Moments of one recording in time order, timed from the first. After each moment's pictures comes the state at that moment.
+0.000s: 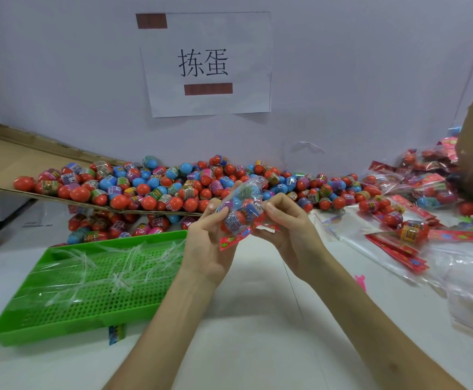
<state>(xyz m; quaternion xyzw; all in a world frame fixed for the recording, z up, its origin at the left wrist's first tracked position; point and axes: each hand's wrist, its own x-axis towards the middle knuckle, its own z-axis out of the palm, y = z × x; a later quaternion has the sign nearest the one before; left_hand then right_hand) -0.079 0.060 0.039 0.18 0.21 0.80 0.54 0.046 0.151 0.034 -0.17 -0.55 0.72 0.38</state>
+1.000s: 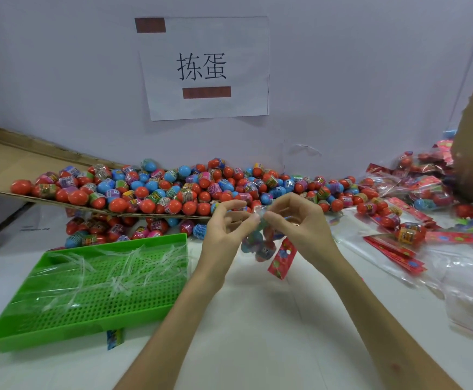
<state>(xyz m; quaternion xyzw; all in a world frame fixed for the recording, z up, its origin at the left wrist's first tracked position) -0.076 0.073 0.021 0.39 0.54 0.67 0.32 0.059 0.169 0.034 -0.26 -0.76 0.41 0.44</state>
